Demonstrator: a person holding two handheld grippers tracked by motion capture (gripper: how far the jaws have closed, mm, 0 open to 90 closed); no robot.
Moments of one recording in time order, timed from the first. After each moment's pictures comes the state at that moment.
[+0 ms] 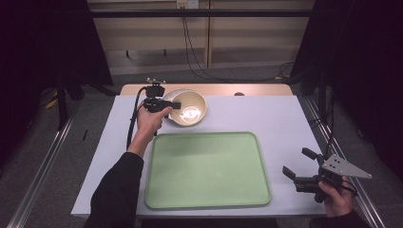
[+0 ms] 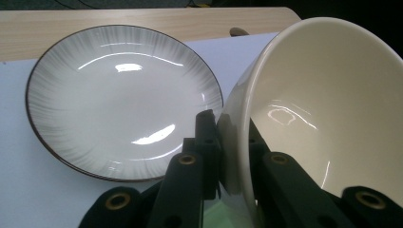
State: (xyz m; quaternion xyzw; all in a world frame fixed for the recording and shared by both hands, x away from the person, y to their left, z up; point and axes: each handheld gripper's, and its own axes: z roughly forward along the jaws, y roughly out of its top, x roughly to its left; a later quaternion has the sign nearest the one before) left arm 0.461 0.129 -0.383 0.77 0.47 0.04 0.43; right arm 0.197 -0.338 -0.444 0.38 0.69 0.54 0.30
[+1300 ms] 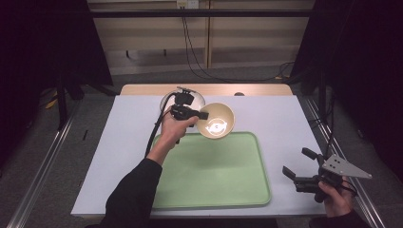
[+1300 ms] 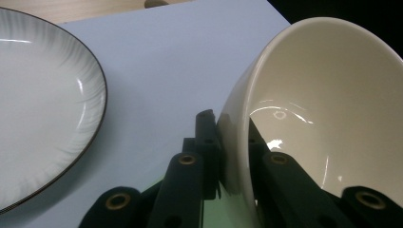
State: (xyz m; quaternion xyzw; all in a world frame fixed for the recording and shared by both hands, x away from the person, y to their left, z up) left arm 0.434 0.051 -0.389 0.81 0.40 -0.02 0.43; right arm 0.197 -0.337 -0.443 0.38 0.69 0.54 0.29
